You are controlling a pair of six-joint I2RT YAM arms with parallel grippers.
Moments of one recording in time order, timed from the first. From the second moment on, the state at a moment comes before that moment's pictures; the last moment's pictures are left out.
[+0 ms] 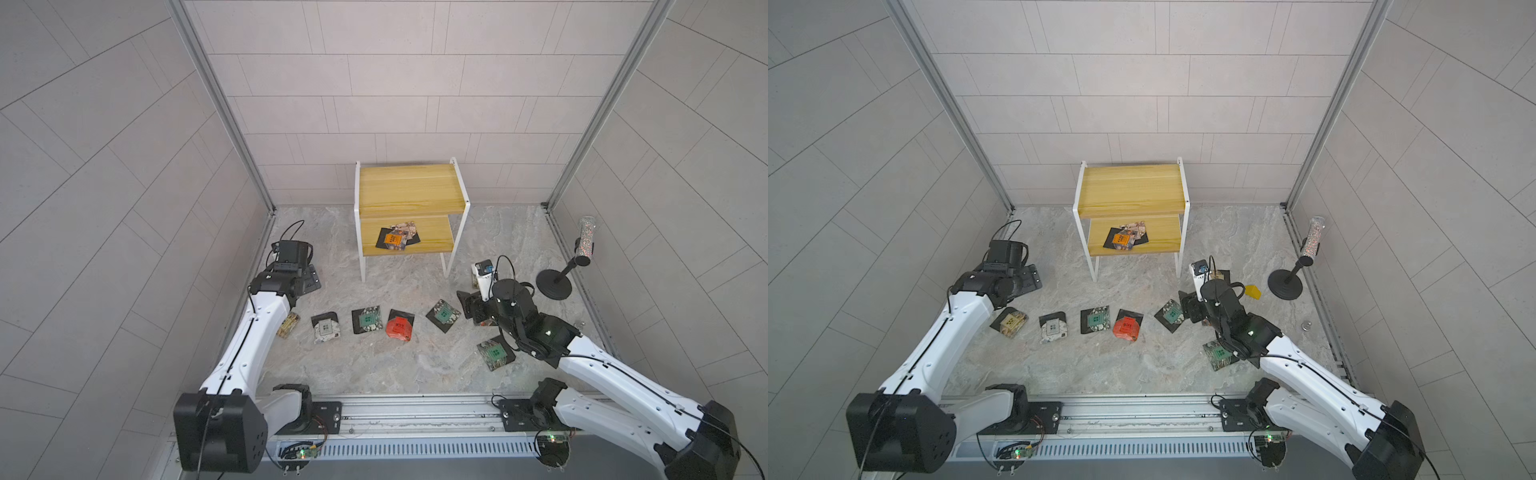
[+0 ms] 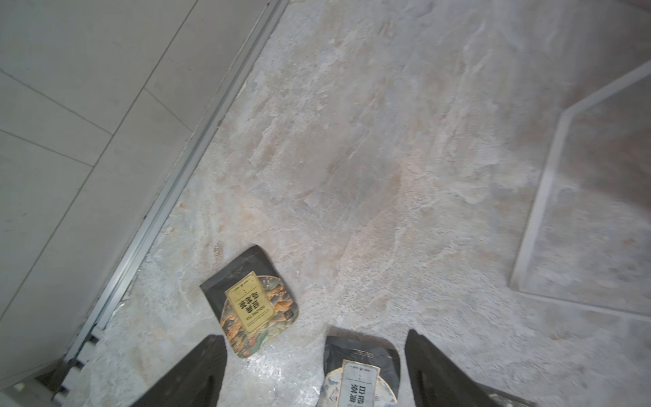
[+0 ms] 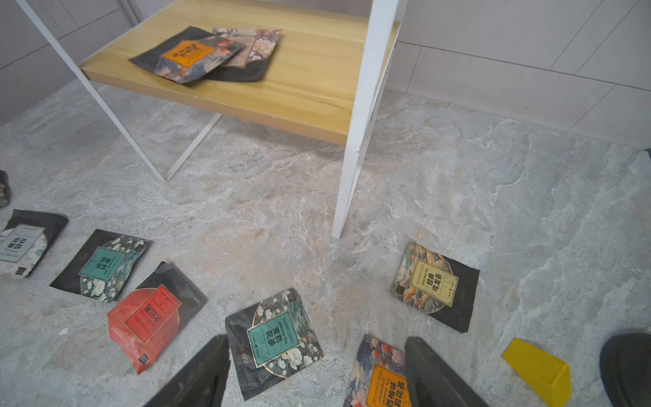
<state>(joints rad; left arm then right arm) -0.05 1.12 0.95 -0.80 -0.29 -0.41 0.65 0.88 0.65 -0.31 0.26 0.17</state>
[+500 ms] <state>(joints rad) -0.29 0.86 0.80 -0.55 -0.07 -0.28 0.65 0.85 0.70 -0.32 0.15 0.09</state>
